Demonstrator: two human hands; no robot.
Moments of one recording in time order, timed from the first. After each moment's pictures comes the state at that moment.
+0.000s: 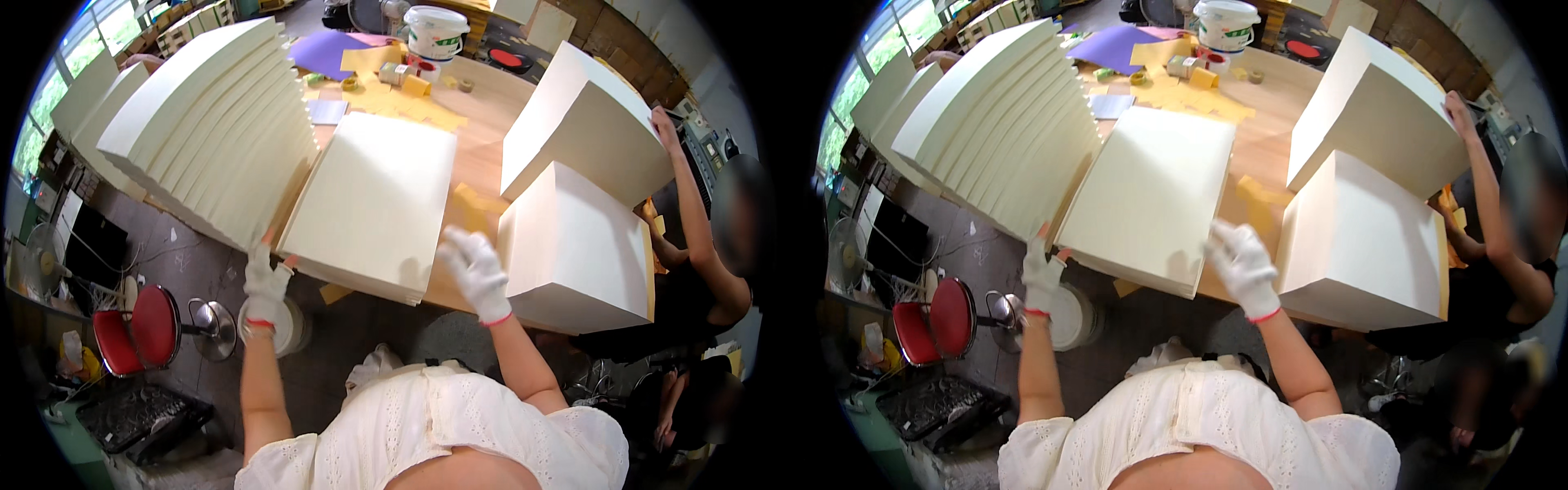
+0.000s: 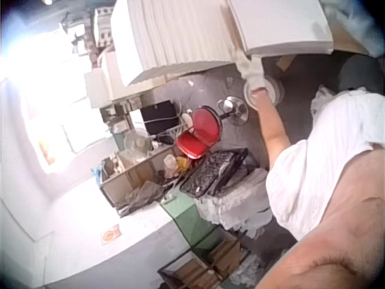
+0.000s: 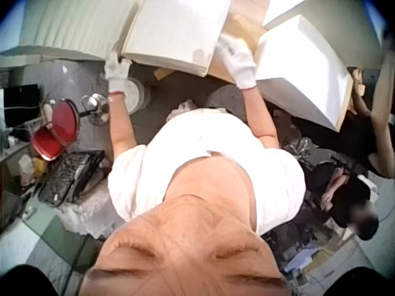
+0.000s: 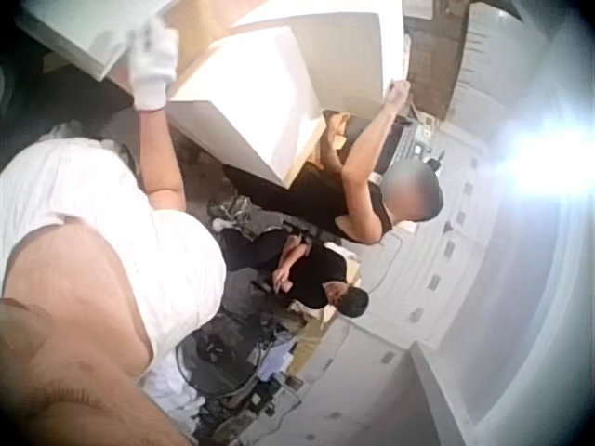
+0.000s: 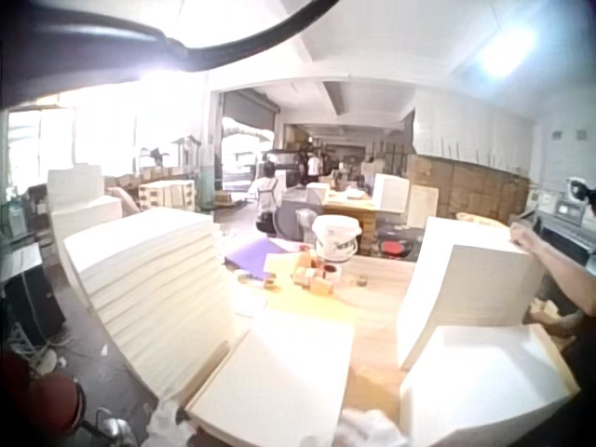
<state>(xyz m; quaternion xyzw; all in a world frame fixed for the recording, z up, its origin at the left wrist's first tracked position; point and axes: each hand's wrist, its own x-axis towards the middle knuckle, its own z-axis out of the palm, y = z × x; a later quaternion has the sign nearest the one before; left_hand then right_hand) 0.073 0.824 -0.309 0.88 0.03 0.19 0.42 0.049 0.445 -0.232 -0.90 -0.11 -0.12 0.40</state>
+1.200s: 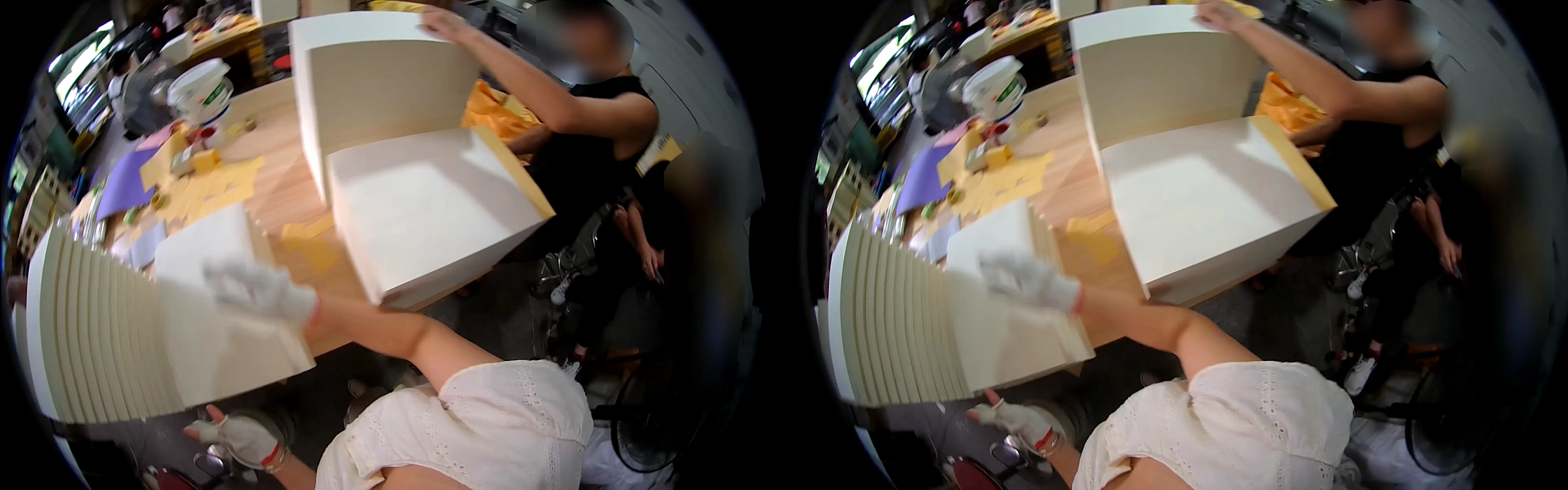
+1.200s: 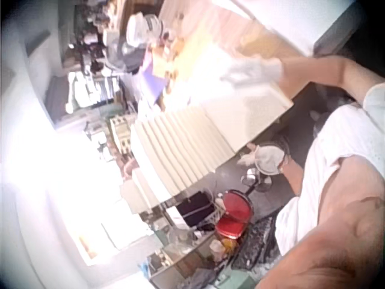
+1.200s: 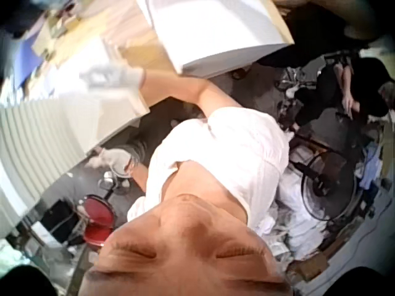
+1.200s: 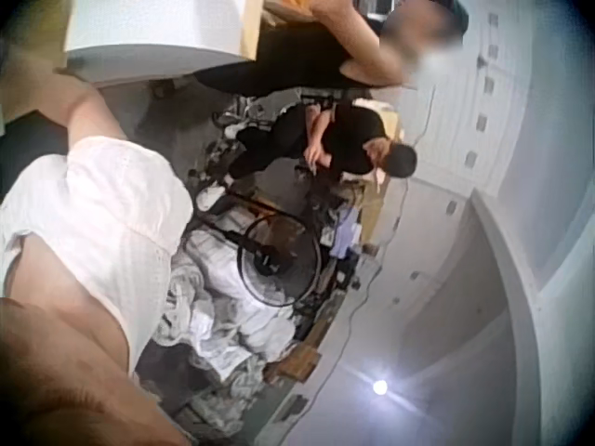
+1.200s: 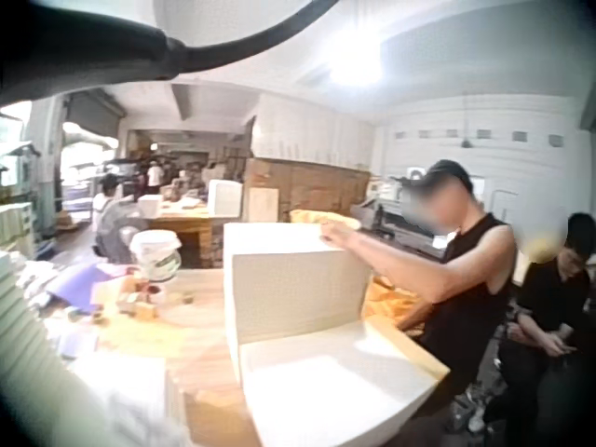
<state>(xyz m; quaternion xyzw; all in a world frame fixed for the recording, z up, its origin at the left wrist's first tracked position) 0.042 0.664 -0.282 0.65 0.10 0.43 0.62 0.151 0.457 -0.245 -0.70 -0.26 -0.35 0.56</state>
